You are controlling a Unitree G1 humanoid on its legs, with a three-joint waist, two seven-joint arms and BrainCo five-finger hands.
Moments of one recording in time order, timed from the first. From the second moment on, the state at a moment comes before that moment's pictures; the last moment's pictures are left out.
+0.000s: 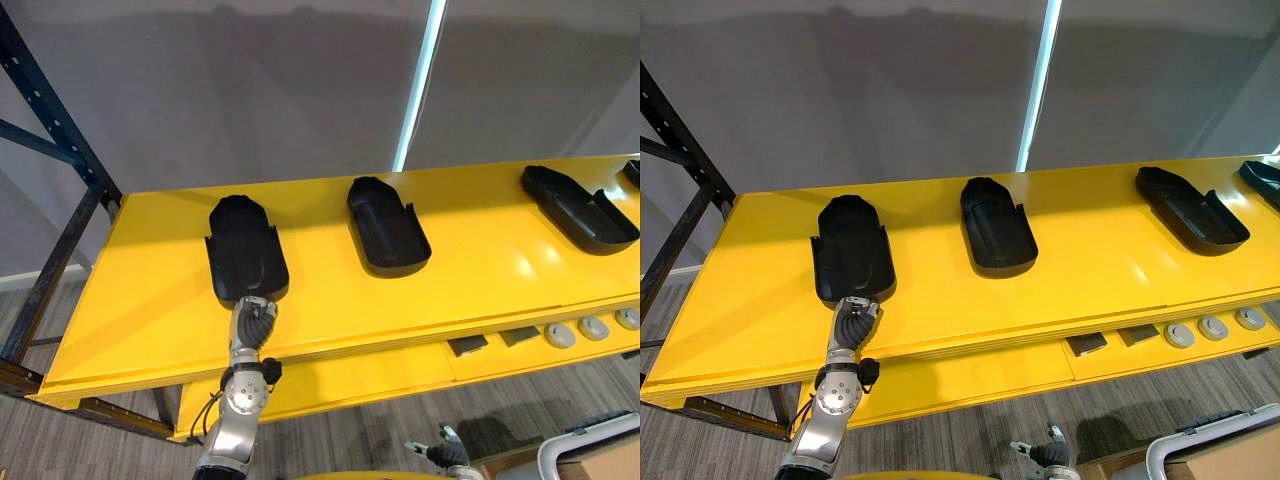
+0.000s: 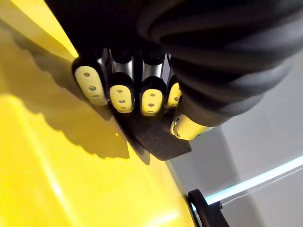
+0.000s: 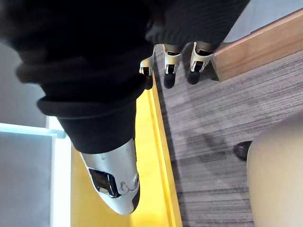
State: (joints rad) left arm 0.09 0.03 -0.07 0.13 0.45 -0.07 0.35; right arm 0.21 -0.01 -0.11 0.84 -0.09 -0.06 -0.17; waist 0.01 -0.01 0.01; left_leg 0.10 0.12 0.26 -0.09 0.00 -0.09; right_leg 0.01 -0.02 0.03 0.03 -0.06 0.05
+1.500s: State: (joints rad) left arm 0.40 -0.05 0.48 -0.30 0.06 -0.18 0.57; right arm 0.18 0.01 -0.12 0.87 -0.11 -0.06 -0.18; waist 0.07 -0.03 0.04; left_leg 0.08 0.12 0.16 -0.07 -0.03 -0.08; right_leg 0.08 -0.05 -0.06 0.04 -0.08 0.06
